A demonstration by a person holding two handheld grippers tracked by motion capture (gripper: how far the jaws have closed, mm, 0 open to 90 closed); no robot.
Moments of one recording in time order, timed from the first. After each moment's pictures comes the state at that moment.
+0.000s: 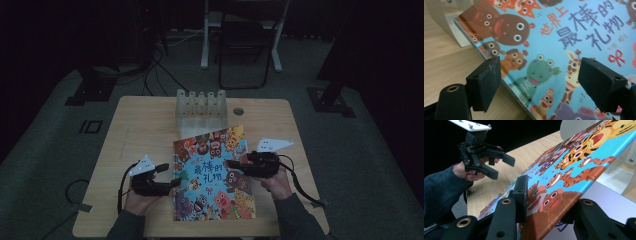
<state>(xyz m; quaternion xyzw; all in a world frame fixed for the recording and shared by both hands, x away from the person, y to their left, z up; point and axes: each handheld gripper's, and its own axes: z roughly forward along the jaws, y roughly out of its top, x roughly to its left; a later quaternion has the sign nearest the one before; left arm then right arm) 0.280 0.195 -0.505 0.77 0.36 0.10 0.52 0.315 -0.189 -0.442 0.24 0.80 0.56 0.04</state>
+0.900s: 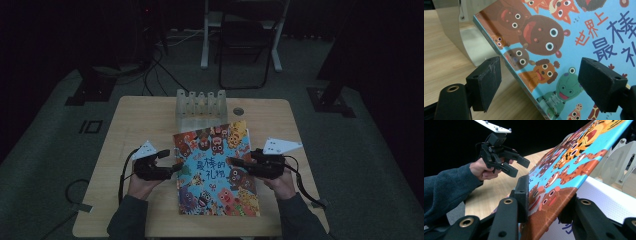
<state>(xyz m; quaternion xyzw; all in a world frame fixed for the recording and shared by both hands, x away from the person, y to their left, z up) 0.317 0.192 -0.491 0.76 0.36 0.12 0.52 0.304 -0.197 -0.425 0.20 0.78 0.58 0.08</state>
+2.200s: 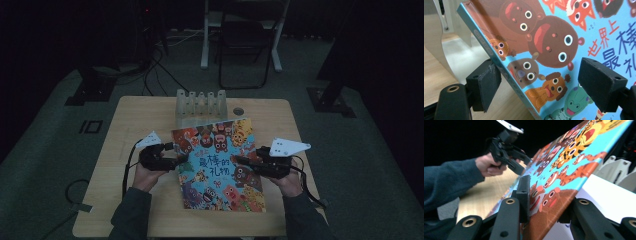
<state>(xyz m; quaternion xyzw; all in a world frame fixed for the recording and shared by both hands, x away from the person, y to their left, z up) 0.340 0.181 -0.477 0.76 0.34 0.08 0.55 0.300 -0.210 -0.414 0.15 0.78 0.59 0.13</state>
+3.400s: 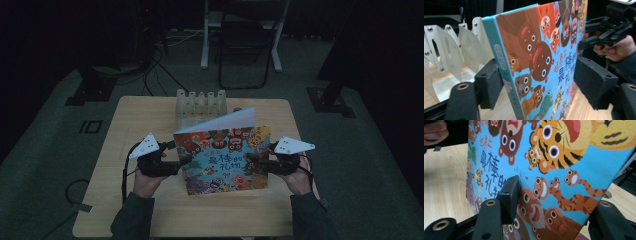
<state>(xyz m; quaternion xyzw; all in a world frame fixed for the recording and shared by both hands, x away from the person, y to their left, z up) 0.293 0.165 -0.431 0.73 0.28 0.14 0.60 0.315 -0.239 -0.434 0.22 0.80 0.52 0.21</state>
